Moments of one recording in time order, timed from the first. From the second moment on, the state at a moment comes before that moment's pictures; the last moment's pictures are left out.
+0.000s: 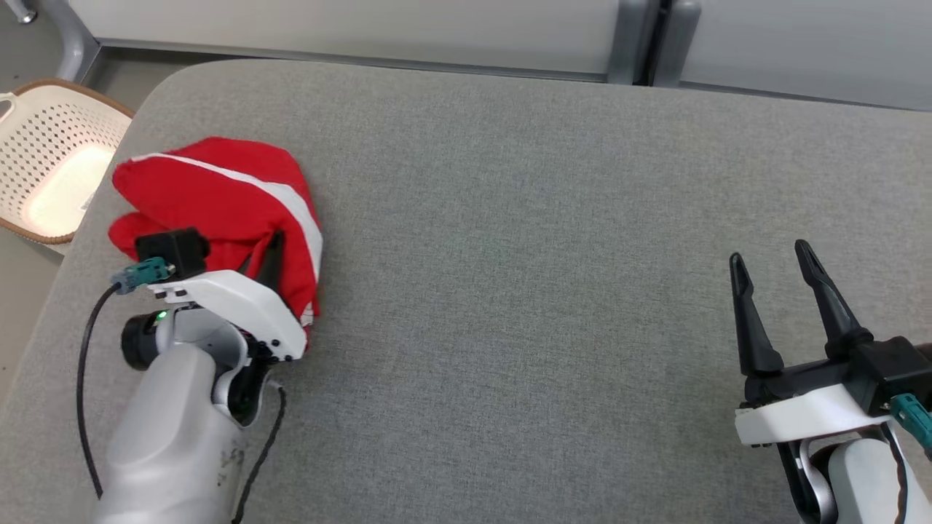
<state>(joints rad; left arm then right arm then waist) -0.61 0.11 -0.15 0.82 -0.51 -0.13 -0.01 -0.19 -0.14 0.08 0.17 0.06 0.13 -0.26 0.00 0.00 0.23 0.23</state>
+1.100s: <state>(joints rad) -0.54 0.05 -1.02 0.36 -1.01 0.27 -0.26 -0.22 -0.11 0.09 0.19 0.08 0.13 -0.26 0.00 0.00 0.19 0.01</state>
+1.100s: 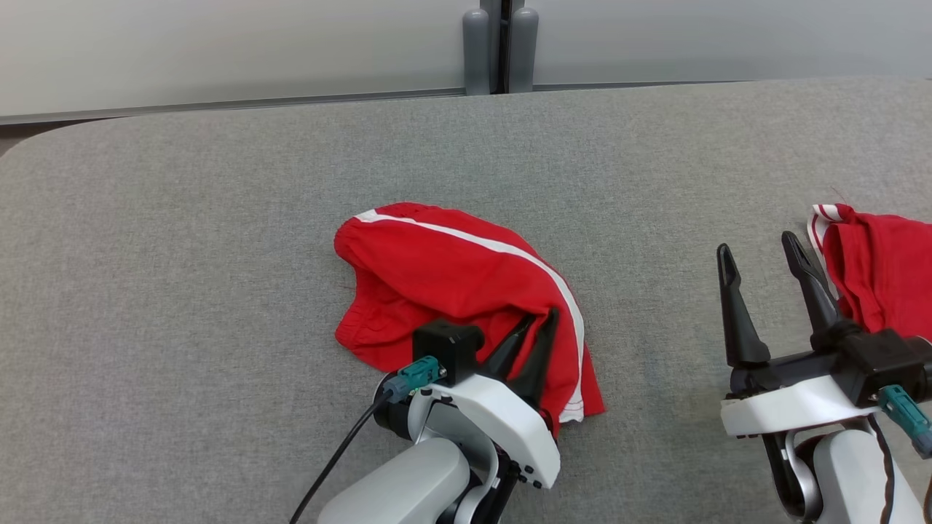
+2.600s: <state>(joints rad) -0.15 0.07 -0.20 0.21 -0.28 0.04 -0.26 -0.12 -0.10 0.09 0.24 0.11 0.13 -0.26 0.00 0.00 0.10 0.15</state>
